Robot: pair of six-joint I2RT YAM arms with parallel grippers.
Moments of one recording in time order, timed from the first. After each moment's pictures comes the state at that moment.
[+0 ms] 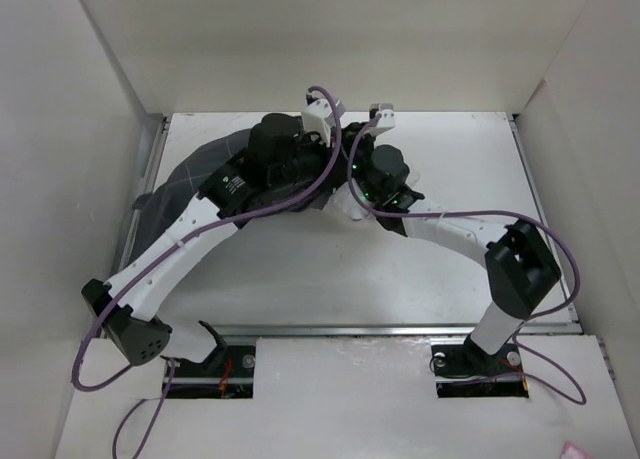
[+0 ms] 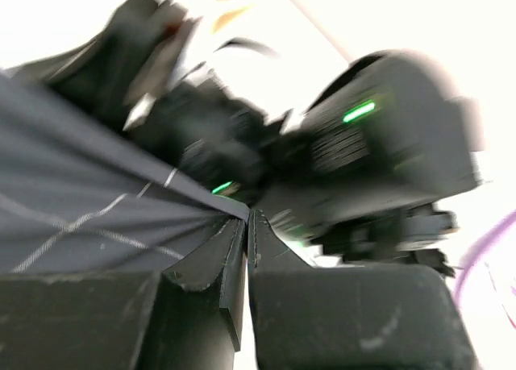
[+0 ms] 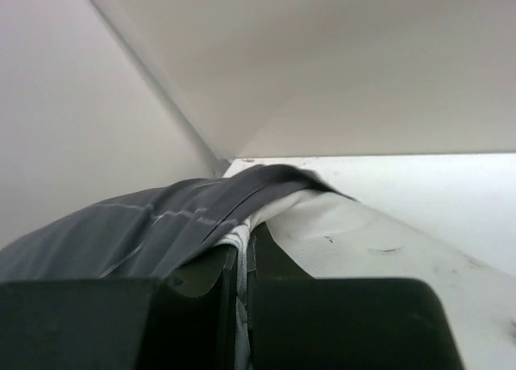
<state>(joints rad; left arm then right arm) -0.77 1.35 1.53 -0.49 0.20 -0.32 0.73 1.67 1.19 0.71 0.24 0.45</state>
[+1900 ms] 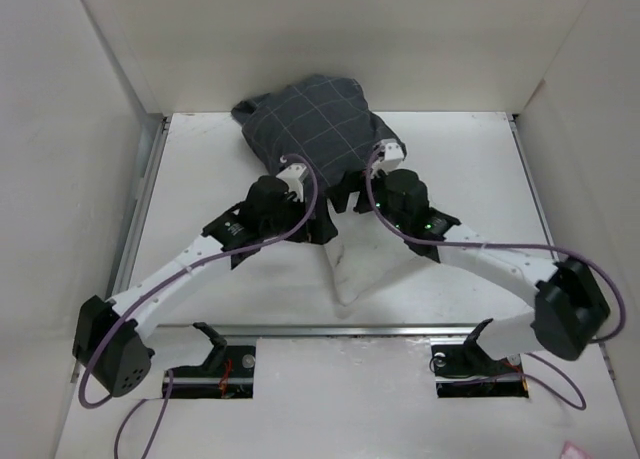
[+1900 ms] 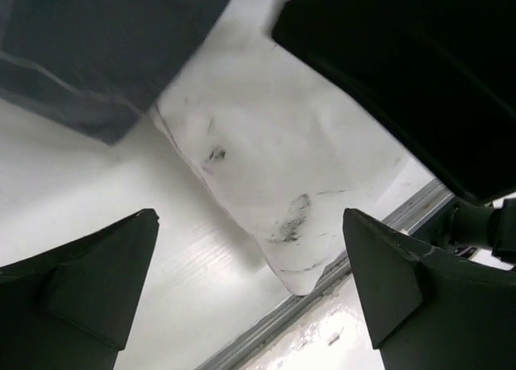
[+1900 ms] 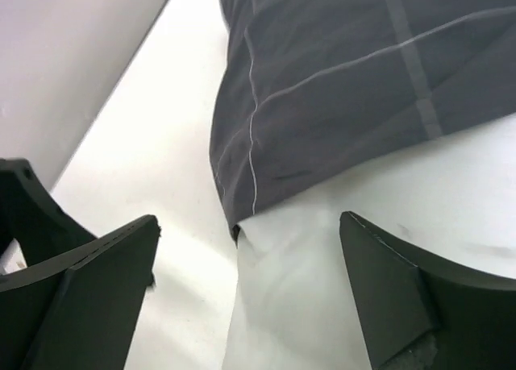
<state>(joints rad) -0.66 1.19 0.90 -0.35 0.17 -0.50 0.72 1.43 0.93 0.28 0.09 0.46</state>
